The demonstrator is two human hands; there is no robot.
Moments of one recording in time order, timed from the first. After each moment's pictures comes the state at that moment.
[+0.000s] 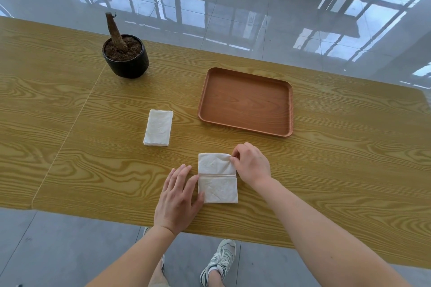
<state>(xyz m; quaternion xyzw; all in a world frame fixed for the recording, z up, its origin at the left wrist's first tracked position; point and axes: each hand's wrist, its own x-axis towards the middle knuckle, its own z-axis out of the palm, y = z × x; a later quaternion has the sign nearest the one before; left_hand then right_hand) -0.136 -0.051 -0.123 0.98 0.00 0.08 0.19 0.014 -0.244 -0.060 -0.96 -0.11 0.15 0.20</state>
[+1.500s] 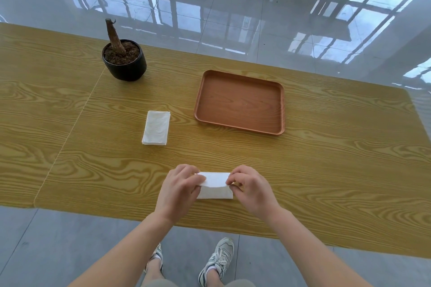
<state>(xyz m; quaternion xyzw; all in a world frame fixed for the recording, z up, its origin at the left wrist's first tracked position) -0.117 -0.055 -0.072 0.96 -0.06 0.08 0.27 -0.061 -0.280 -0.038 -0.91 -0.22 0.13 0.31</state>
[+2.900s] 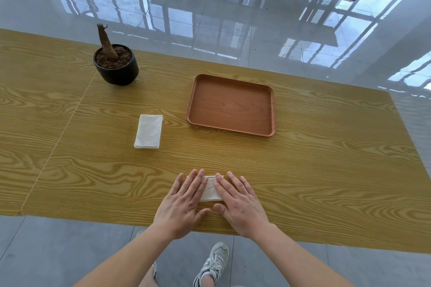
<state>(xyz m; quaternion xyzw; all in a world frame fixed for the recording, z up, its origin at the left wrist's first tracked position) -0.140 -0.070 -0.098 0.98 -0.16 -0.07 0.08 -0.093 -0.292 -0.080 -0.93 -0.31 0.15 0.07</state>
